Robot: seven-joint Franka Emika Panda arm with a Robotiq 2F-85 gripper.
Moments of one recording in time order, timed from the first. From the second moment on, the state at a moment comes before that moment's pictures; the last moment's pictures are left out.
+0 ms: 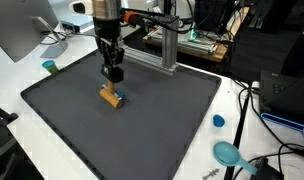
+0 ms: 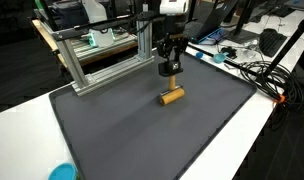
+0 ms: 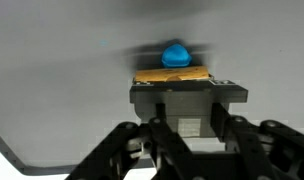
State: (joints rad) arm 0.06 0.30 -0.05 -2.04 -0.17 2.53 0.34
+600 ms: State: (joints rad) arm 0.06 0.22 -0.05 -2.05 -0.14 2.54 0.33
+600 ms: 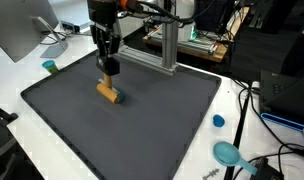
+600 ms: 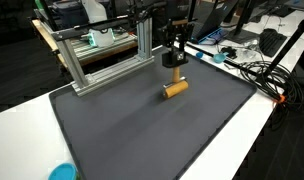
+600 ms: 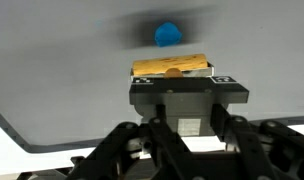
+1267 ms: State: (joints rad) arm 0.06 0.23 -0.05 -2.06 -0.15 2.52 0.32
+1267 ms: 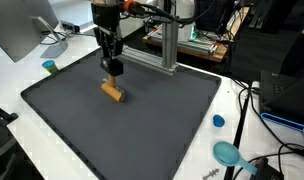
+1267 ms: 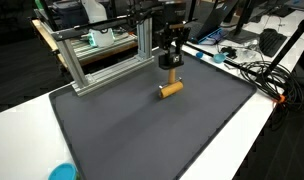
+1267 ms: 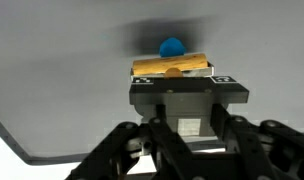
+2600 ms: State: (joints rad) arm 0.08 0.28 -0.05 -2.02 -0.18 2.43 0.37
